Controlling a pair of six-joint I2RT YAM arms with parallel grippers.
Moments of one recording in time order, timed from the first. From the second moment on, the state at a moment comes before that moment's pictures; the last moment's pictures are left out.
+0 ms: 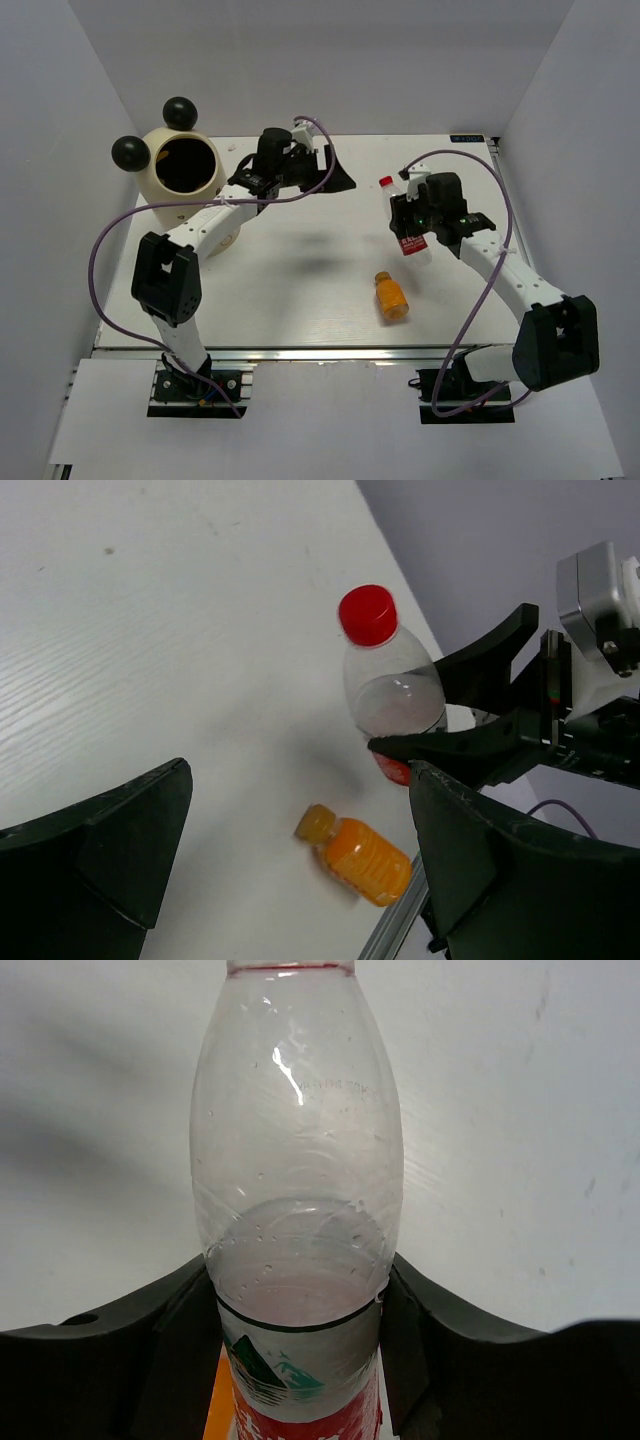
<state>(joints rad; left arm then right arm) -0.48 1.78 1.47 -0.11 0.53 -0.51 0.34 1.34 0.97 -0.34 -0.11 -0.07</state>
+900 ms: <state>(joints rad) -0.63 1.81 1.55 0.00 0.44 -0.57 0.34 1.31 1.03 -0.24 -0.66 -0.06</state>
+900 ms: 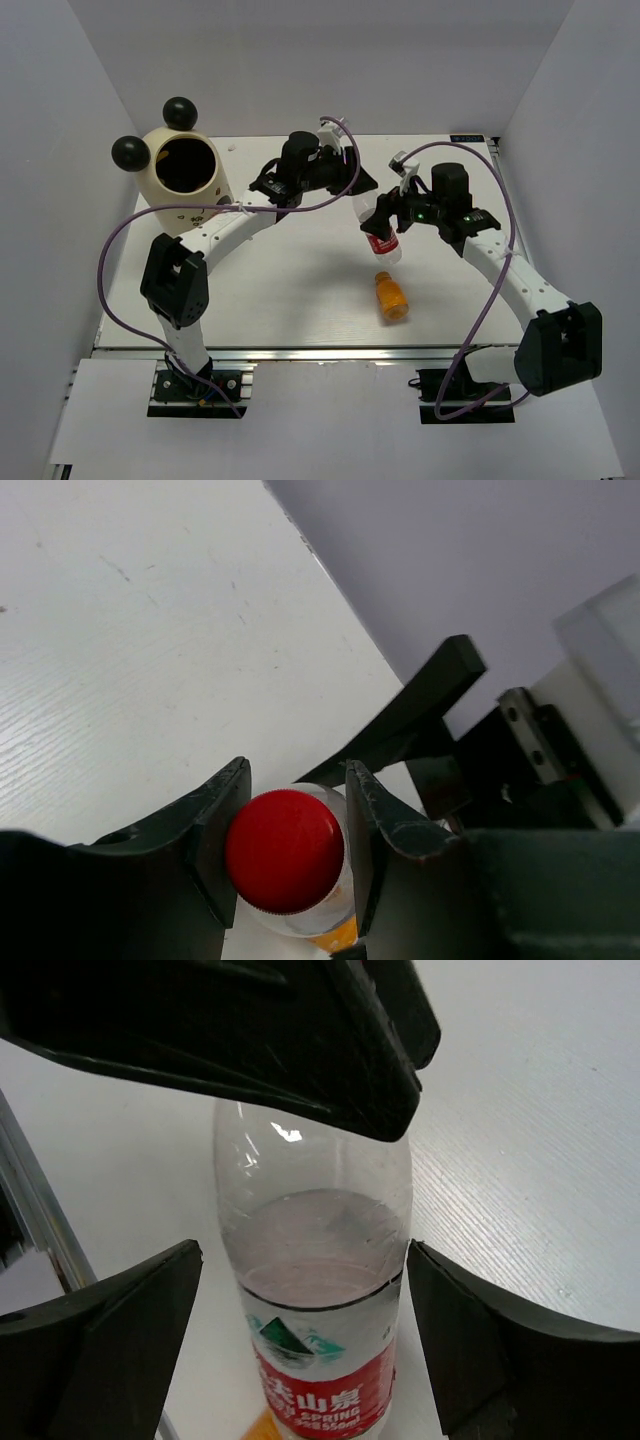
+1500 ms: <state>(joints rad) -0.63 1.52 1.56 -0.31 -0.26 -0.31 0.34 1.04 0.93 -0.03 -0.60 0.05</state>
